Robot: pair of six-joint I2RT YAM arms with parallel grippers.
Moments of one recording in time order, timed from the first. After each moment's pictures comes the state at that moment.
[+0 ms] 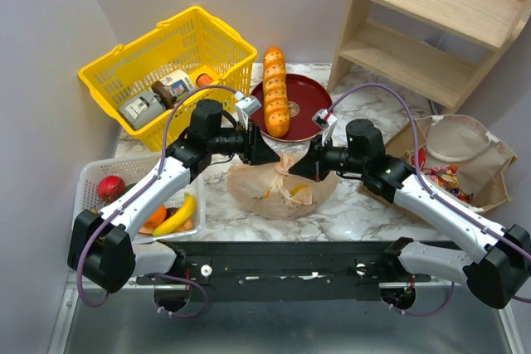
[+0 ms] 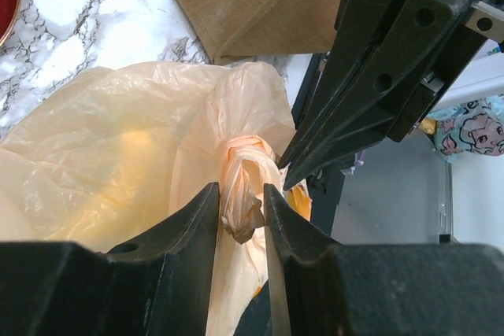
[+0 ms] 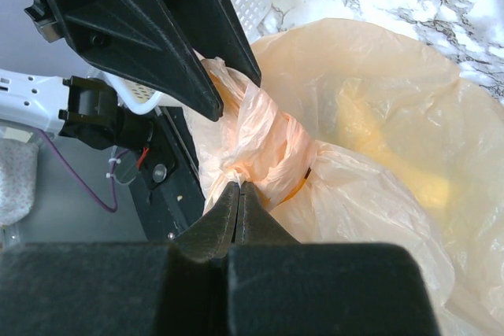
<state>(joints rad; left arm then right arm) -0.49 1.26 0.94 -0.06 0.85 -0.40 0.66 1.10 0.84 -0.14 -0.53 0.37</state>
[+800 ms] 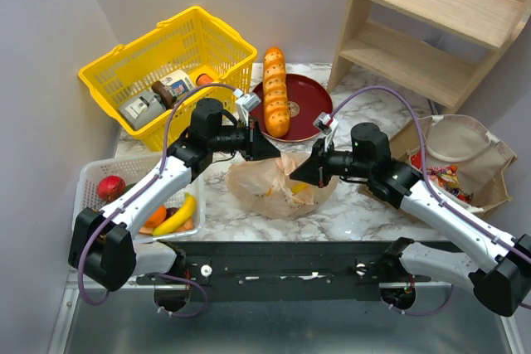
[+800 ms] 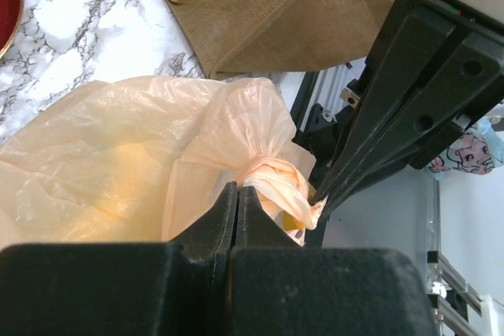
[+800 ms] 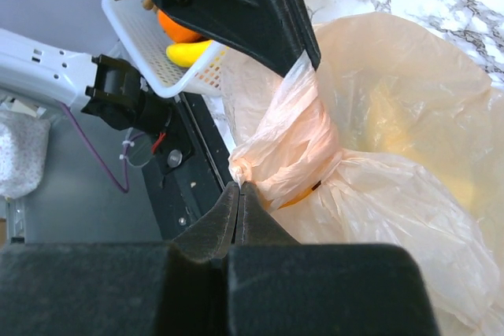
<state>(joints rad) -0.49 1.27 0.94 0.00 0.82 -0.48 0.68 1.03 0.84 -0.18 -0.57 0.34</state>
